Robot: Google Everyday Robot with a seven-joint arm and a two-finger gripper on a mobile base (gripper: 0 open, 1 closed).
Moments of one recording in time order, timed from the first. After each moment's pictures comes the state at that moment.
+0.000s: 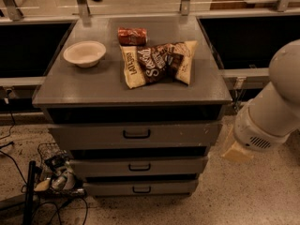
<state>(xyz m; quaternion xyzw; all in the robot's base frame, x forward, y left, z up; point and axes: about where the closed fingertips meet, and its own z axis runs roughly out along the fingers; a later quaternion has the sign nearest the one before) 0.395 -0.196 0.812 -0.55 0.83 0.03 0.11</state>
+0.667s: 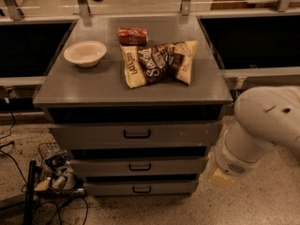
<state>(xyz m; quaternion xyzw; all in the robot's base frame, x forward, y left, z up) 0.377 -0.176 0.722 -0.57 0.82 0.06 0.06</state>
